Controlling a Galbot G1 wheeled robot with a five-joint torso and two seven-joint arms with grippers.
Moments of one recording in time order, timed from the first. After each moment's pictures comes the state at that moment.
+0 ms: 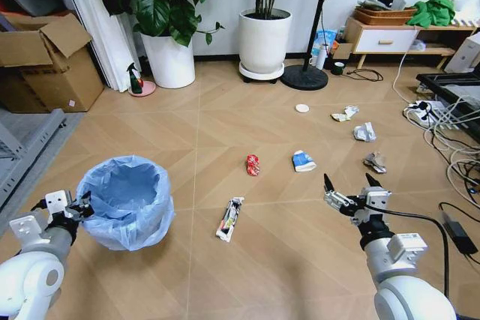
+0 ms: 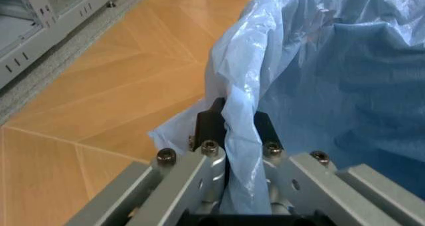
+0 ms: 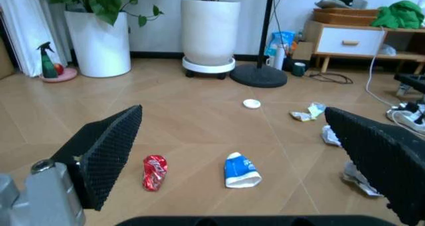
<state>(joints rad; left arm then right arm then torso) 1.46 -1.11 -0.88 -2.08 -0.71 0.55 -0.24 -1.64 1.36 0.62 2.32 0.18 -0.20 0.07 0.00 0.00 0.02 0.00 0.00</state>
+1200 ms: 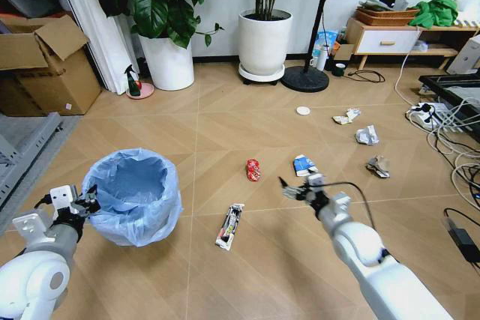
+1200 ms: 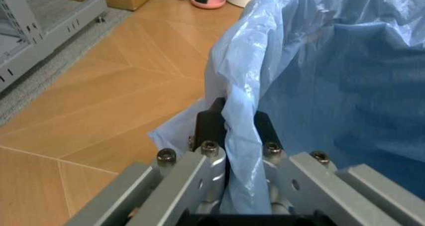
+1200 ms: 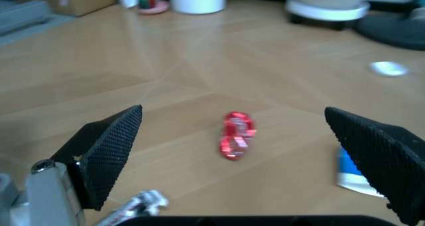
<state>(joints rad) 1.48 -1.11 -0.85 -2.16 -0.73 0.53 -0.29 -1.02 1.09 0.14 1.65 0.43 -0.18 -0.06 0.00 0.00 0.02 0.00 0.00</state>
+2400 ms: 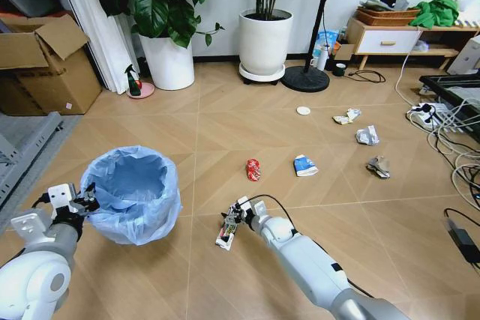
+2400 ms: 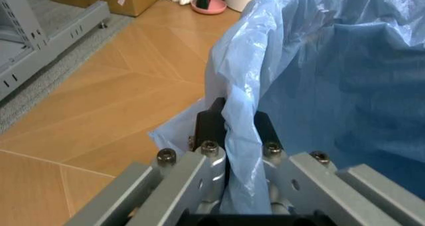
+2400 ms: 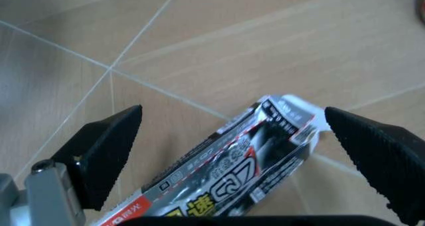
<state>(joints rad) 1.48 -1.11 -0.84 -2.18 -0.73 0.52 -0.32 -0.70 1.47 -0.11 0.90 0.36 -0.22 -0.16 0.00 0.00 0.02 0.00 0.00</state>
